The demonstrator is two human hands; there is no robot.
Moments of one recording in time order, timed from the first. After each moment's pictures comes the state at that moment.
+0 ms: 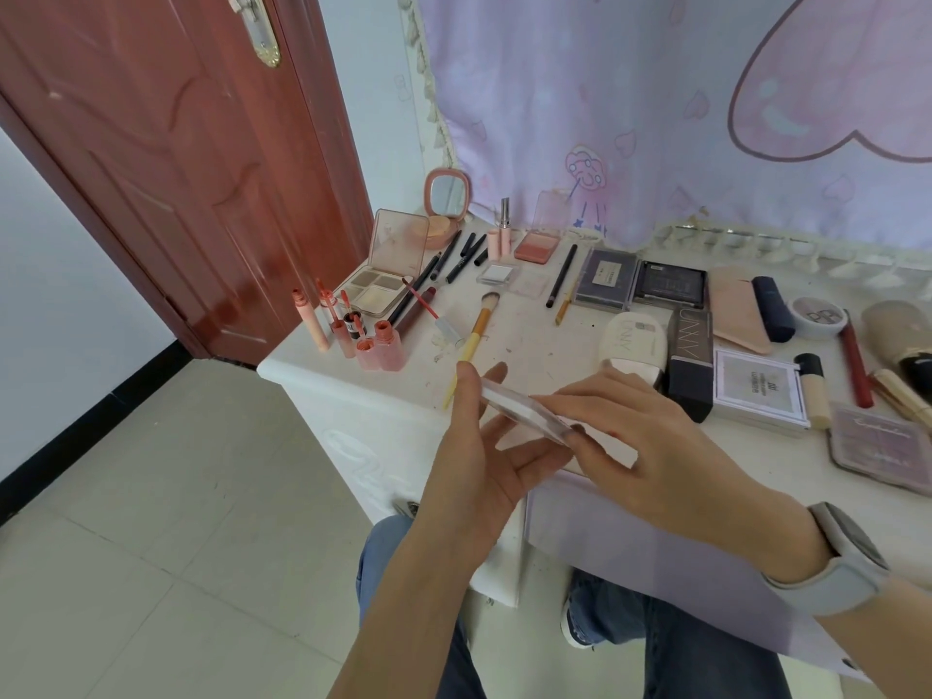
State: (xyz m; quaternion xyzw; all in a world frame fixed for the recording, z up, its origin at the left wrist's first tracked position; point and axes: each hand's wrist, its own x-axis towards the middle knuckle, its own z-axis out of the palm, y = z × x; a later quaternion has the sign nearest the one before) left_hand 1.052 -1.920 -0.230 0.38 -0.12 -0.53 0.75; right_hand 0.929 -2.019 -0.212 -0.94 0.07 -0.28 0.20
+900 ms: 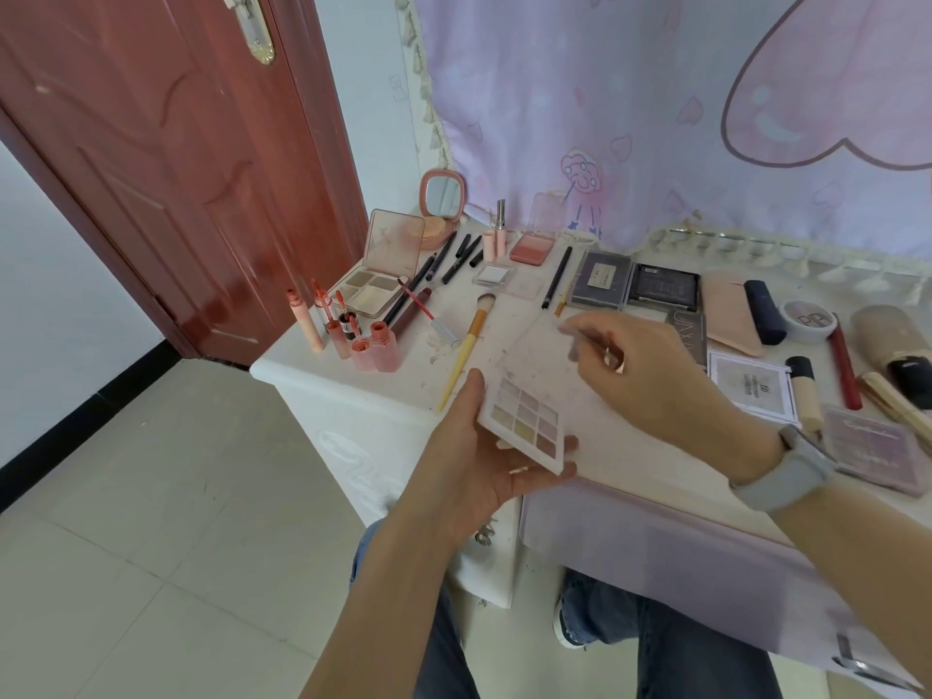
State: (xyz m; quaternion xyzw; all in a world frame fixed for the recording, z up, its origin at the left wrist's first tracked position) left_hand 1.066 -1.926 -0.231 0.40 -0.08 -0.62 0.67; right_hand 0.959 -2.059 -0.197 -0.90 0.23 -0.27 0.23
